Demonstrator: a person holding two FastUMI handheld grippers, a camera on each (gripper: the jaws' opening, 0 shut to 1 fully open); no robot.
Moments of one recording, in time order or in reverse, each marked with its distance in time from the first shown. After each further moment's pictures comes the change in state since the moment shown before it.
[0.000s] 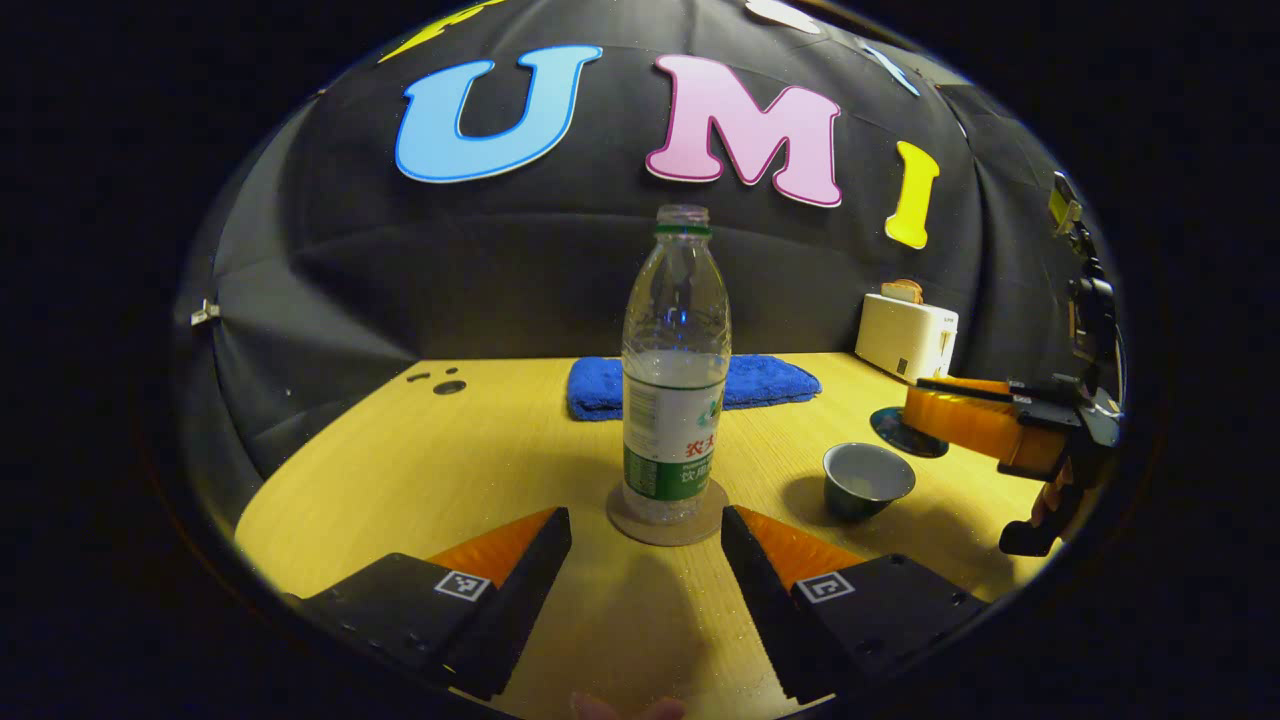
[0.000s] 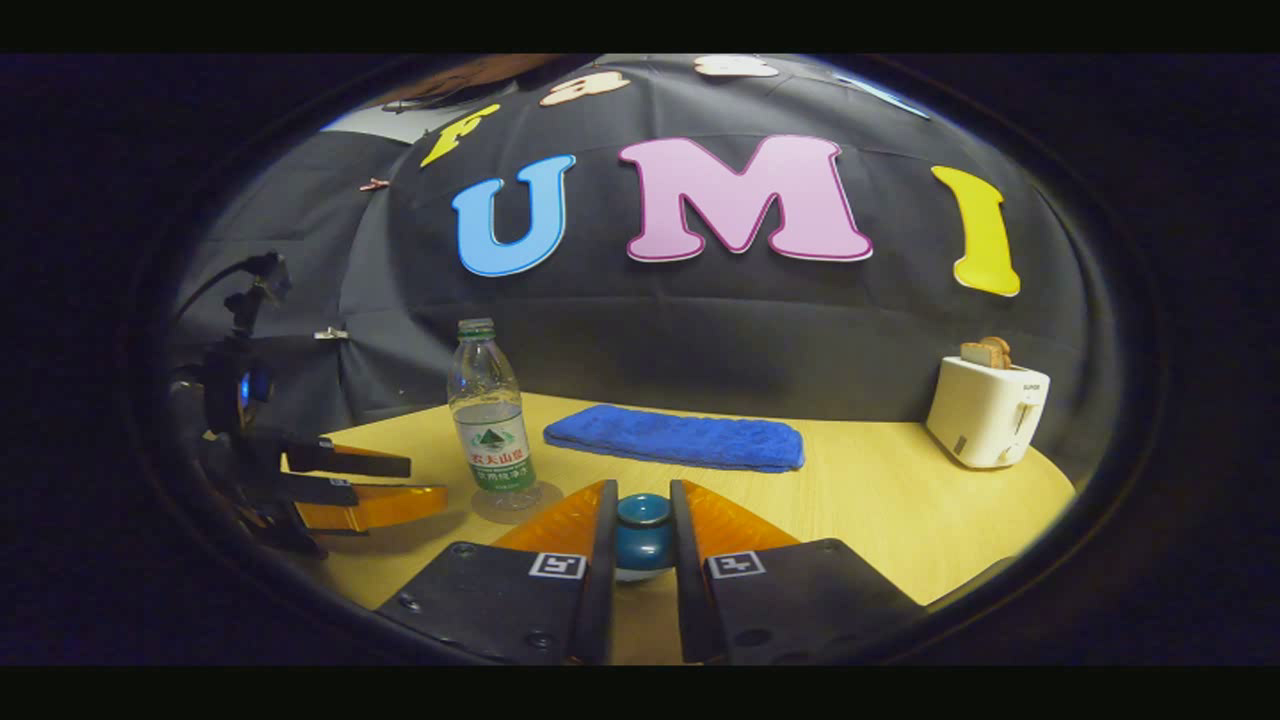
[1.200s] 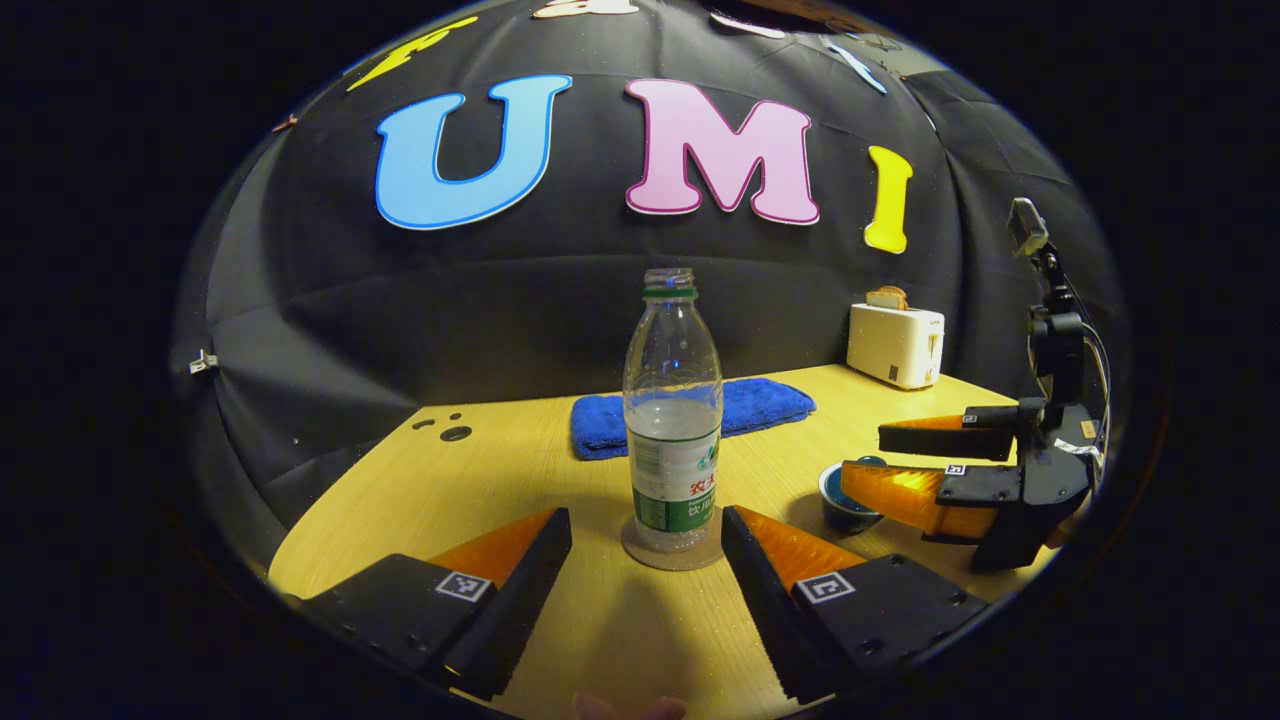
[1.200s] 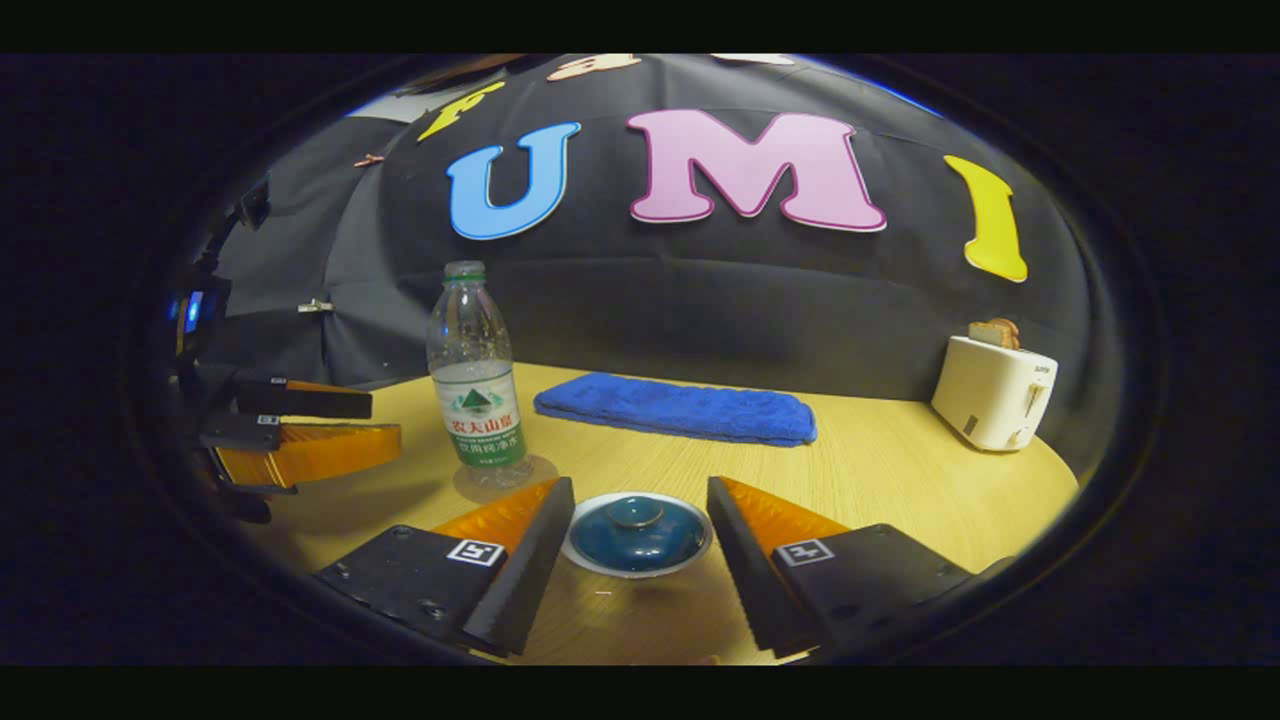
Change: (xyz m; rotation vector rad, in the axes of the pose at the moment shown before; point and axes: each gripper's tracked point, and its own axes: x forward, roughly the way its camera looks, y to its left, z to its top) left arm -0.011 0.003 0.031 0.078 -0.063 -0.014; right arm 0.014 0.003 -0.019 -0.023 0.059 -0.055
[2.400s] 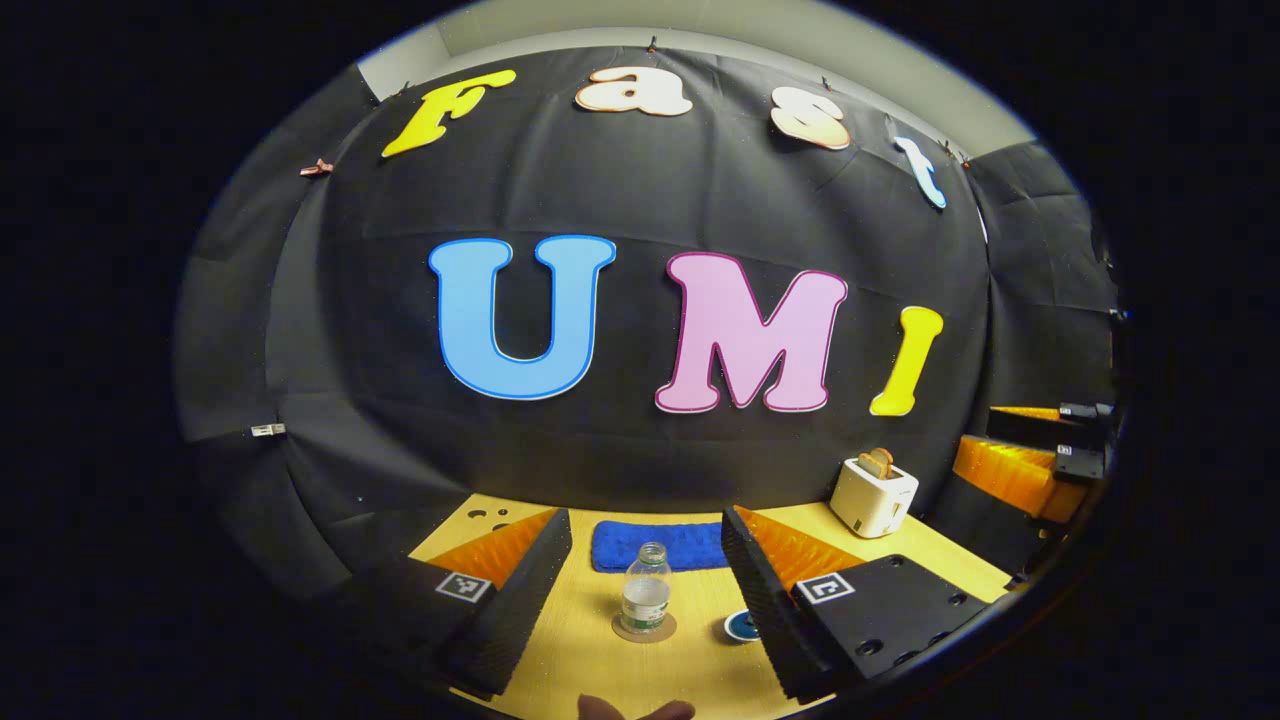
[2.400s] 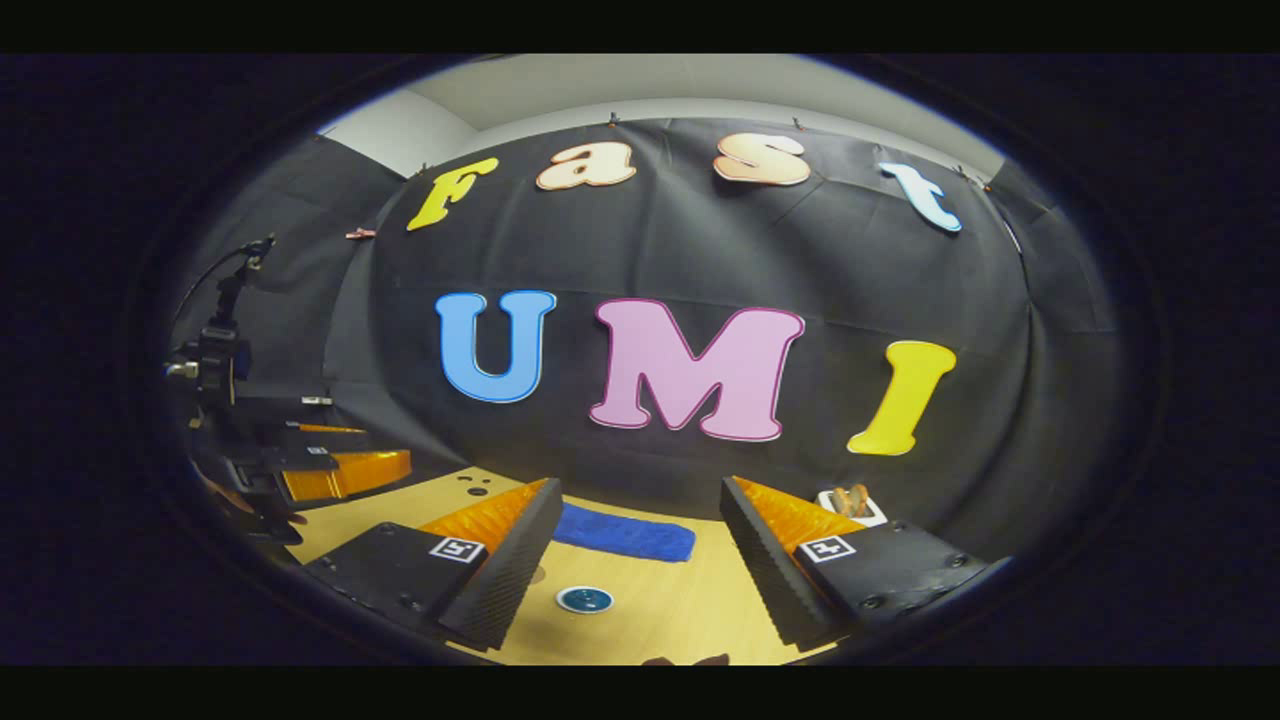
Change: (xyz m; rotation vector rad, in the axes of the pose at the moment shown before) left arm -0.145 -0.005 0.249 -0.144 -0.191 0.107; right arm -0.205 -0.030 0.300 -0.102 -0.227 -0.117
